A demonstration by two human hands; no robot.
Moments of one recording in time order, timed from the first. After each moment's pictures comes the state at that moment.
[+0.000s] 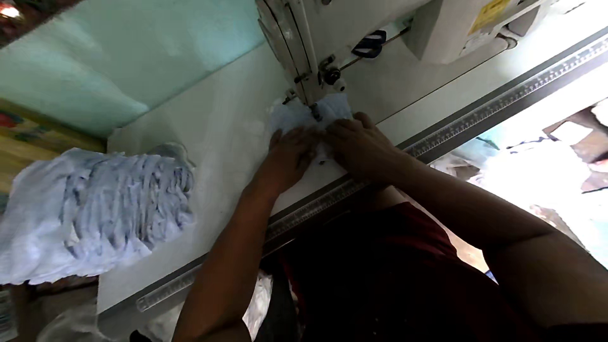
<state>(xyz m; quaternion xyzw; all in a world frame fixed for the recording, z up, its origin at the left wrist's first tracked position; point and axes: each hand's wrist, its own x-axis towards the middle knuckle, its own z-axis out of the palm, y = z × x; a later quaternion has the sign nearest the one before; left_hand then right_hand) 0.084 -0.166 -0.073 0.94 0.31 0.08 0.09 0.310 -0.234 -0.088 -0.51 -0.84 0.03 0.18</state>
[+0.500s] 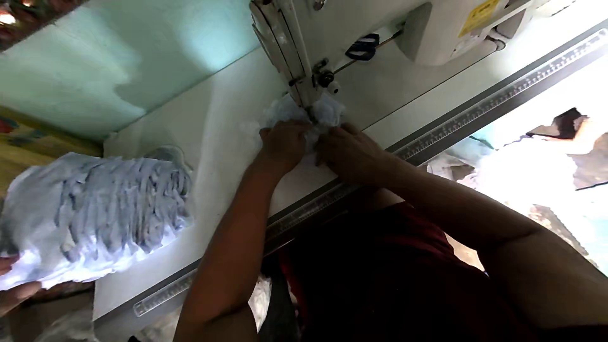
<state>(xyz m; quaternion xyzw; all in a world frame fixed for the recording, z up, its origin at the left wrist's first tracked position) 0.127 -0.164 -0.025 0.88 0.46 -0.01 0.14 0.304 -0.236 -0.092 -0.45 -0.86 0.00 0.22</state>
